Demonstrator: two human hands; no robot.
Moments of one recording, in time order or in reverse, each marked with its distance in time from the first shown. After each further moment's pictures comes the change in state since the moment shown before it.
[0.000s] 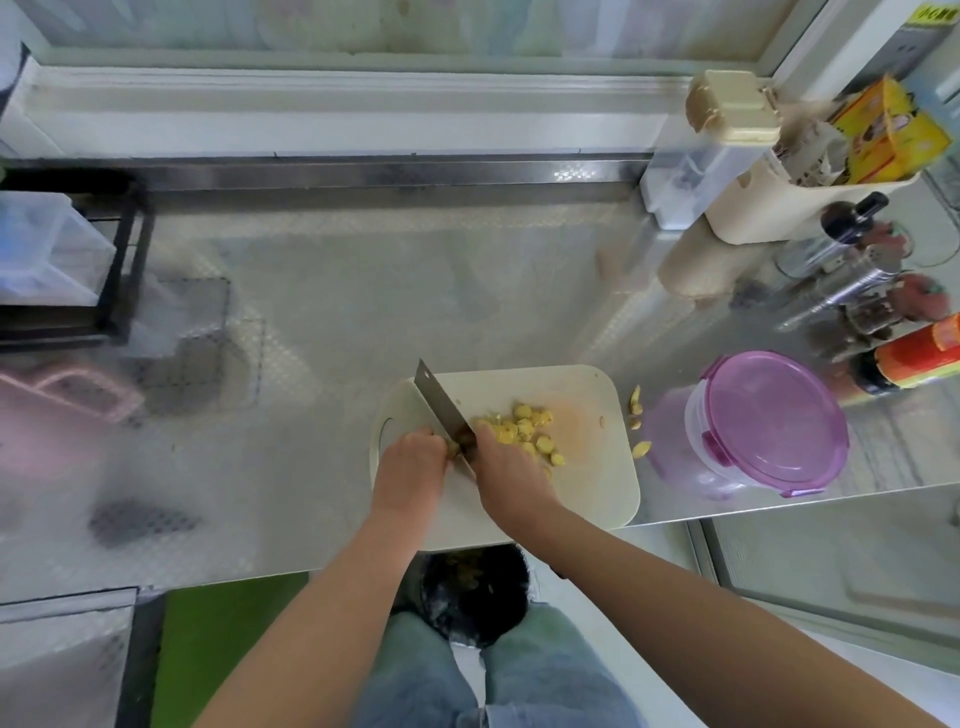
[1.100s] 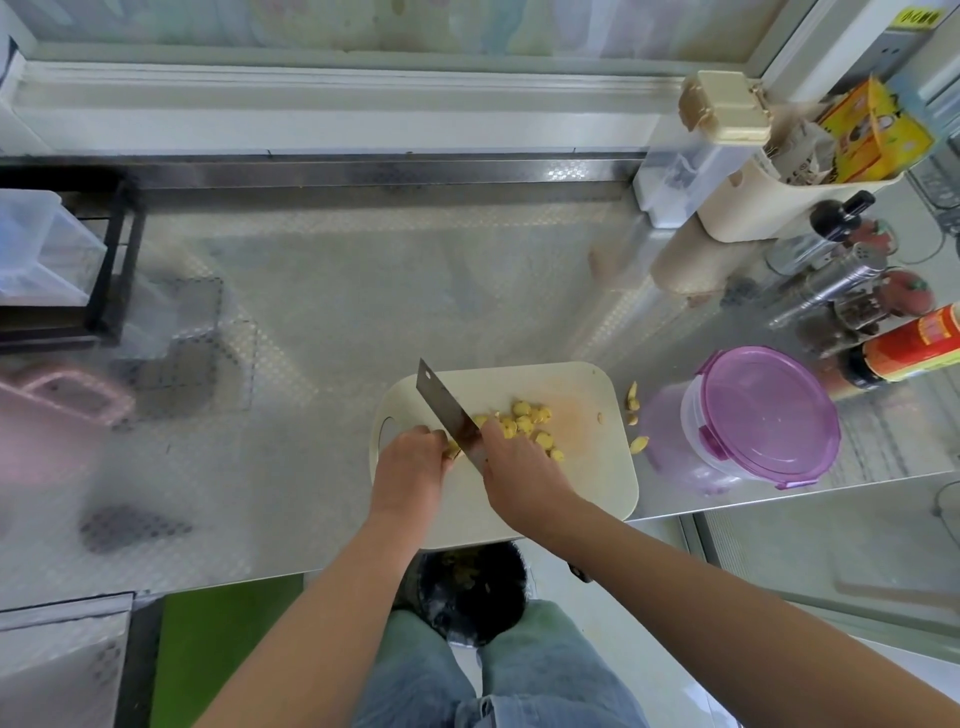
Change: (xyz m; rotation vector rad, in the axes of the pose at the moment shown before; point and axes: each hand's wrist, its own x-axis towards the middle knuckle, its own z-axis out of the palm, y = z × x) left_hand -0.002 -0.004 0.004 -0.126 0.068 0.004; right_hand -0.010 -0.001 -0.014 -0.062 0.009 -0.039
